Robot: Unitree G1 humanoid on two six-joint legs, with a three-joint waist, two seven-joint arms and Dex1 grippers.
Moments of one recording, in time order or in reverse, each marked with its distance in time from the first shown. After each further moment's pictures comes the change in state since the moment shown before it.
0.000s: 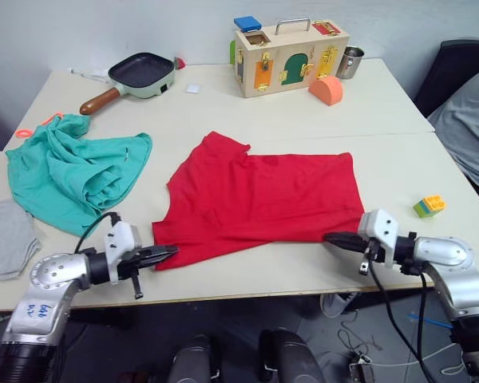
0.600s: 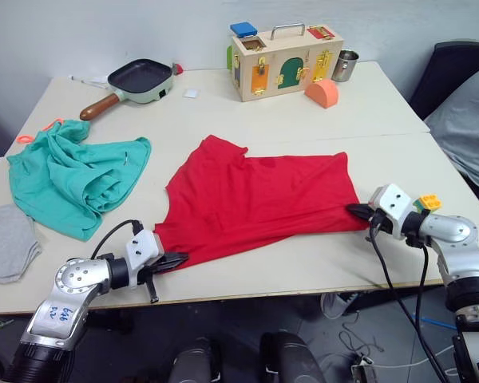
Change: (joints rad) left arm 0.015 -0.004 -0.096 -0.011 0.096 0.009 0.107; right arm -0.301 -0.002 0.001 0.513 -0.156 -0.214 -0.143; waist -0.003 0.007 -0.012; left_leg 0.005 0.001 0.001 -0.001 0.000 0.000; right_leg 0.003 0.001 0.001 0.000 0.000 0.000
